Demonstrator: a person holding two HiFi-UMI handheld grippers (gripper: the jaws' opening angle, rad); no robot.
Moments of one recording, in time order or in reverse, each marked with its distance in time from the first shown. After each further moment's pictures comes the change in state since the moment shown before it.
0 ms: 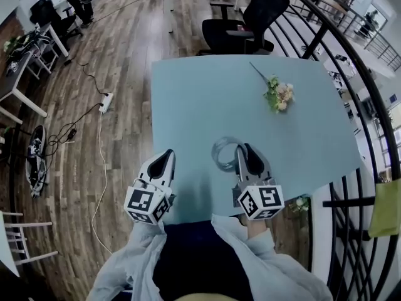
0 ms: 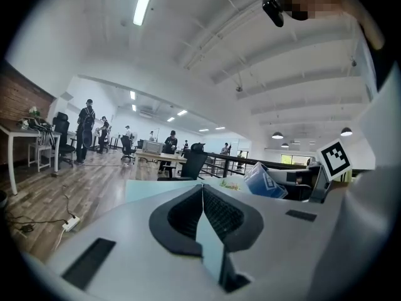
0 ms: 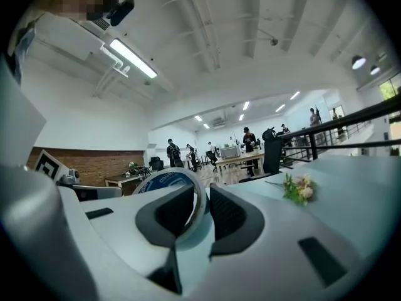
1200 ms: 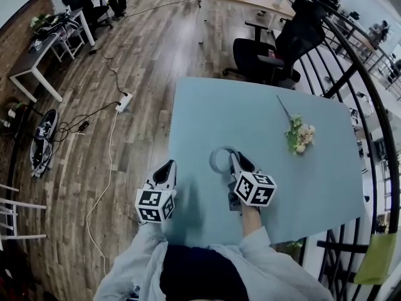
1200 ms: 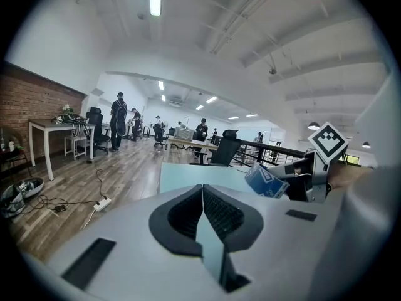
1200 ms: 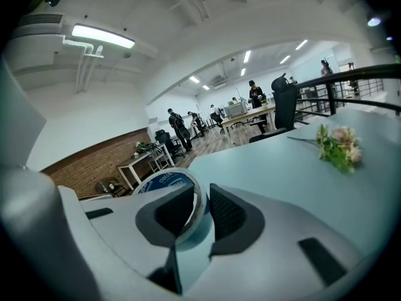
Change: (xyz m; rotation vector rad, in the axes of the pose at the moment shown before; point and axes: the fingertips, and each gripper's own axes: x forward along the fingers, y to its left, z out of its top) left arm 0.036 0.102 -0.046 -0.069 0.118 0.294; right arm 0.153 -0.003 -0.057 0.150 0.363 0.083
